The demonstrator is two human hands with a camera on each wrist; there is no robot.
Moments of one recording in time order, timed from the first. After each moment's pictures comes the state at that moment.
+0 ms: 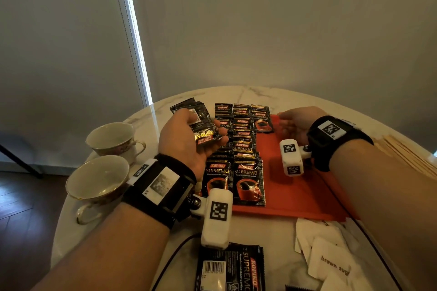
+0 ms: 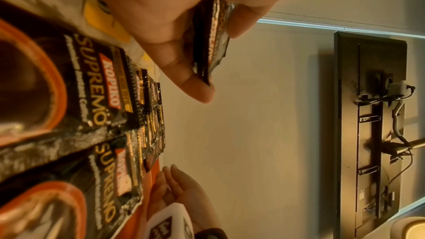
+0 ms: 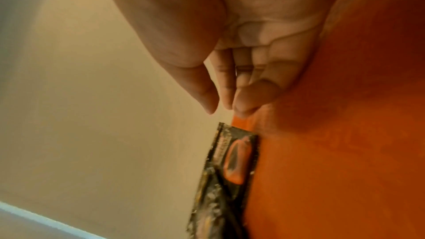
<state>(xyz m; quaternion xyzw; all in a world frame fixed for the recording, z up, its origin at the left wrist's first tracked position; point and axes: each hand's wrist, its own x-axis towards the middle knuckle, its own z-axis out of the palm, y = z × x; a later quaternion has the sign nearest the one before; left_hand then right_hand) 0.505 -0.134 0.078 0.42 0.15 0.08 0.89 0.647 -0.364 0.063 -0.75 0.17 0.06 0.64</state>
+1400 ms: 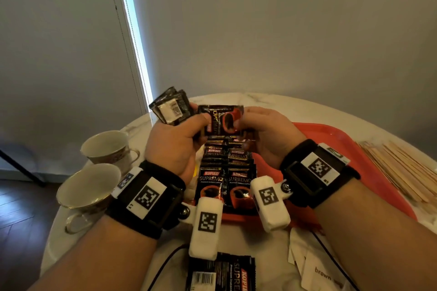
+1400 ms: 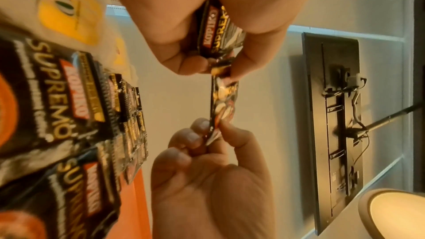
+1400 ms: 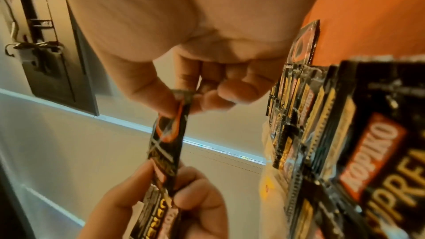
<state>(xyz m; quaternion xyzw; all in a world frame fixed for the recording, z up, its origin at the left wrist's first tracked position) 0.507 -0.130 0.075 0.50 0.04 0.18 0.85 0.559 -0.299 0.087 -0.65 -0.13 0.11 0.74</state>
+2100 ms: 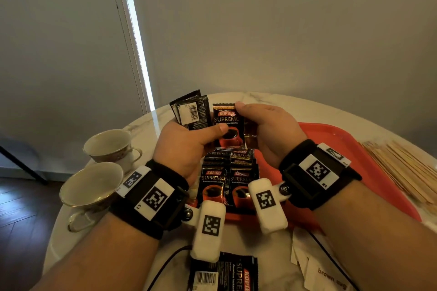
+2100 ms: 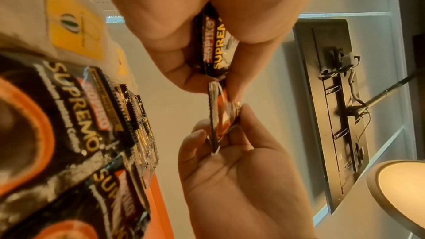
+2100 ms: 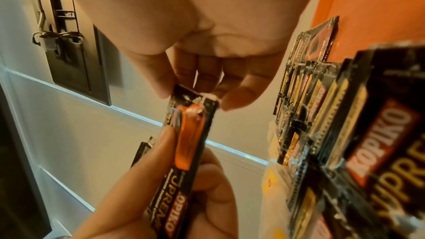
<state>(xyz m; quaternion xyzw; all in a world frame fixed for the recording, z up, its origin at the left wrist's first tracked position) 0.503 -0.133 0.075 0.60 0.02 0.12 0.79 0.549 -0.291 0.096 -0.63 -0.10 0.10 0.77</state>
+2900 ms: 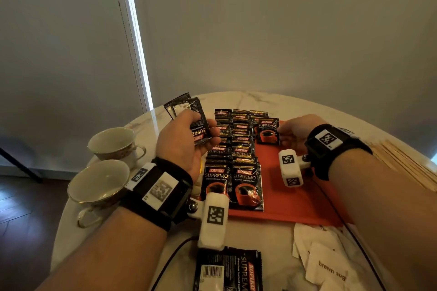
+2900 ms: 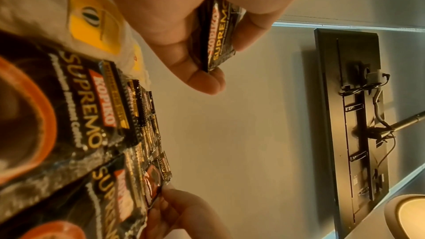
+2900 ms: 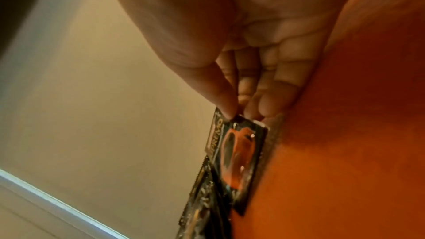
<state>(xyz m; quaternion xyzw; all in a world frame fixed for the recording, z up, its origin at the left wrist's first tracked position) 0.503 -0.131 0.083 0.47 0.13 0.13 0.87 0.638 -0.363 0.065 -0.79 0.18 0.06 0.58</state>
